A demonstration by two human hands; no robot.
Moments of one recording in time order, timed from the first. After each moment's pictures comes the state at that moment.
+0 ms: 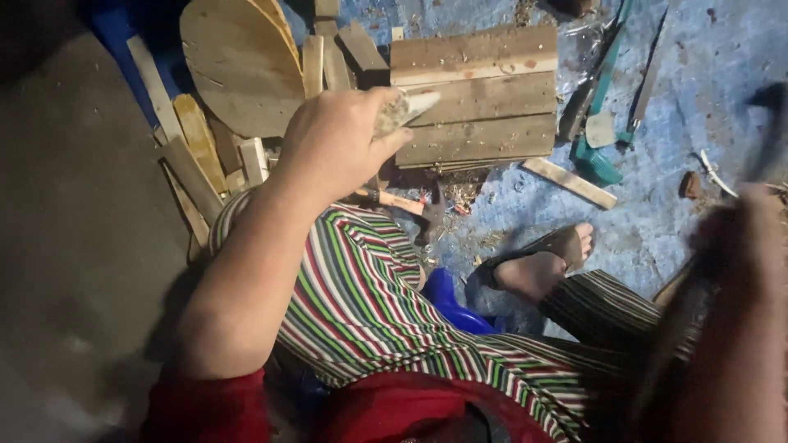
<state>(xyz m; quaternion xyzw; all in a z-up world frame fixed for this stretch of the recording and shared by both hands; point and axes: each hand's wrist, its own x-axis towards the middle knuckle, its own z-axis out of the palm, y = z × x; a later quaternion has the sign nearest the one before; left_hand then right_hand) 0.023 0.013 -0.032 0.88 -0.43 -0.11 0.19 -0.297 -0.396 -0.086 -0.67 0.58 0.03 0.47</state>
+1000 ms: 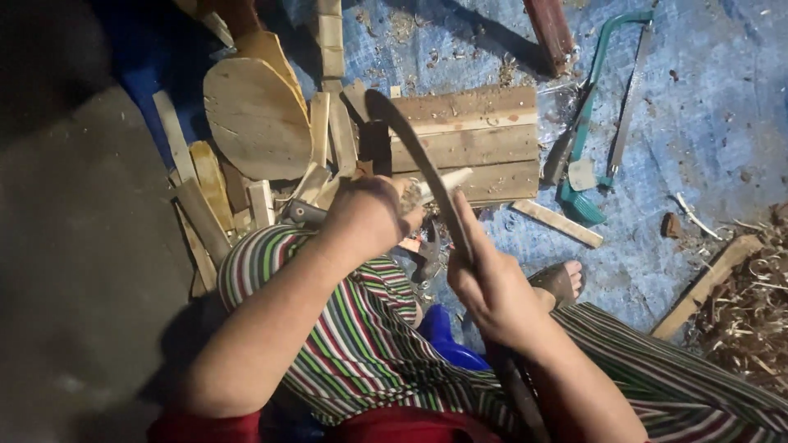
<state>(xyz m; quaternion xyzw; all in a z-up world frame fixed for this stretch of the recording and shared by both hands) -0.014 -0.010 -0.028 0.89 -0.32 -0.29 0.15 -0.182 -0.159 -0.020 -0.82 0.09 0.07 0.56</state>
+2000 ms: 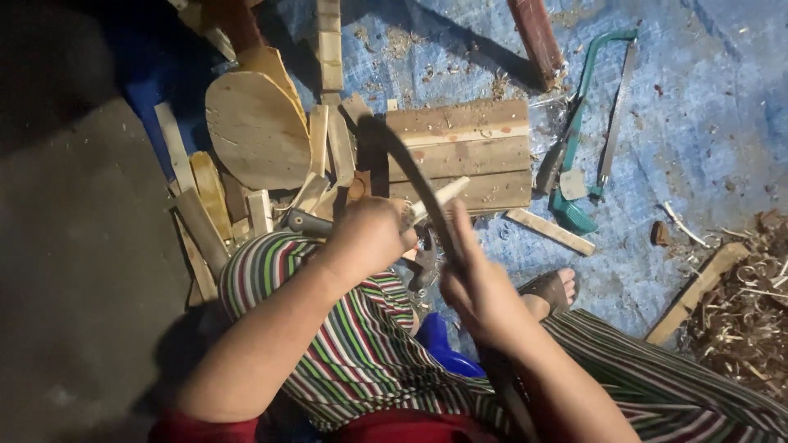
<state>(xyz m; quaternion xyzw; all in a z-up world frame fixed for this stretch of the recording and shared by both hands) -0.027 -0.008 -0.043 0.90 -0.29 -0.30 0.14 -0.191 -0.152 -0.038 -0.80 0.10 0.07 0.59</state>
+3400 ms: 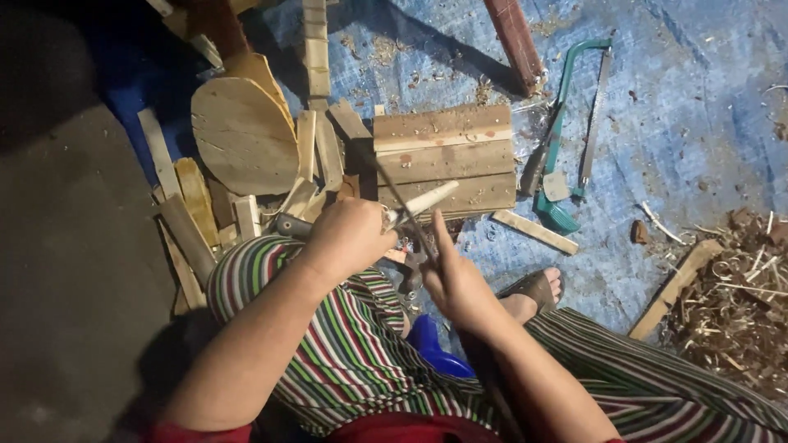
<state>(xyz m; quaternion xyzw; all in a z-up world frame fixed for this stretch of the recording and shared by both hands) -0.021 -0.001 -0.036 0.90 -0.27 -0.32 0.15 -0.178 -0.141 -0.066 -0.82 0.20 0.18 0.50</state>
